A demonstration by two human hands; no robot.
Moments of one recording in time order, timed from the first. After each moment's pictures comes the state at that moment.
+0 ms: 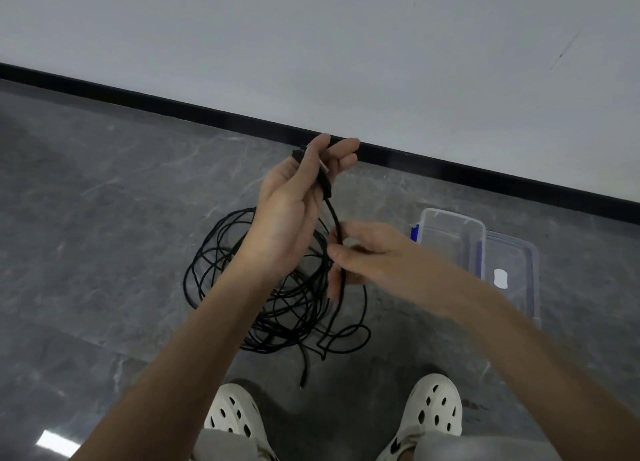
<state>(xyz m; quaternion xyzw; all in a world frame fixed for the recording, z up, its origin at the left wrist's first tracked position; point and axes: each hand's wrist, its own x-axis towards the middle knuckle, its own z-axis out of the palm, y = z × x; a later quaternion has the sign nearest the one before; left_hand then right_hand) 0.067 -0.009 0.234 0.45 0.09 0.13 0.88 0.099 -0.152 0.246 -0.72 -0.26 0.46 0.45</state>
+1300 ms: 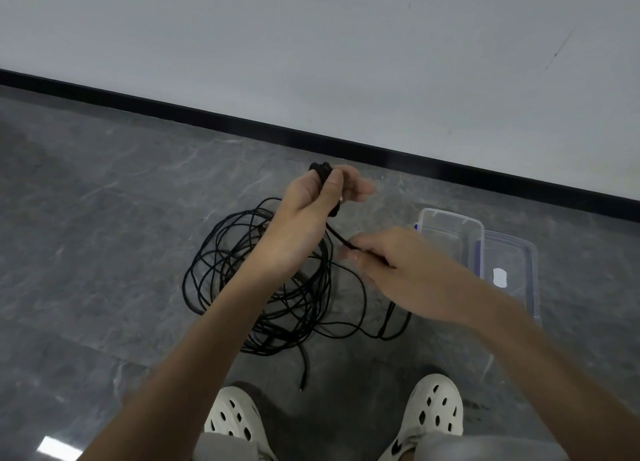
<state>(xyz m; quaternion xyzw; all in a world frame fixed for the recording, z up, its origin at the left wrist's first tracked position) 0.067 -0.015 0.218 0.66 0.06 0.08 0.74 0.104 -0.168 0.242 -0.82 -0.38 0.29 0.31</state>
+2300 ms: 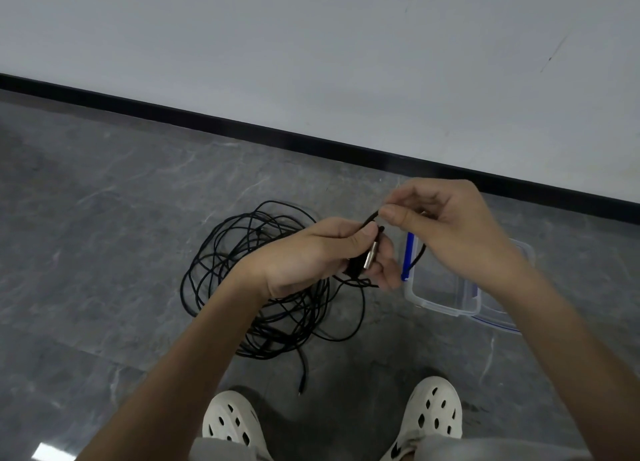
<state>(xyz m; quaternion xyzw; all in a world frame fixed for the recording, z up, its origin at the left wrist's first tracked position) 0.052 -0.017 0.237 0.63 -0.08 -0.24 0.73 0.137 -0.187 0.250 -0.79 -0.28 0.17 0.51</state>
